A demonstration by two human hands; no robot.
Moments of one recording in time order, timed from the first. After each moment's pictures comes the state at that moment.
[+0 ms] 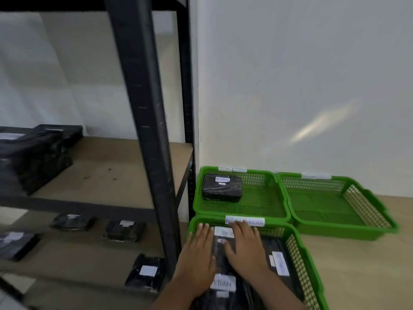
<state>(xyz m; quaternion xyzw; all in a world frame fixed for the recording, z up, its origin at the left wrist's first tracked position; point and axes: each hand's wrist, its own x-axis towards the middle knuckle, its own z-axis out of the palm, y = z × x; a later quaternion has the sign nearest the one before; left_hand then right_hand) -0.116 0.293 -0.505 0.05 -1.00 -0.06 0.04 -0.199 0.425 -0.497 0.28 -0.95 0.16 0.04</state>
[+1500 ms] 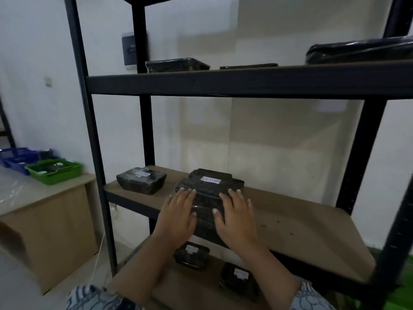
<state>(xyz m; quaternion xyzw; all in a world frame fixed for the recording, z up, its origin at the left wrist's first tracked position) 0.110 -0.131 -0.318 0.21 -0.94 0.02 0.28 0.001 0.003 -0.308 0.44 -0.85 0.24 0.13</state>
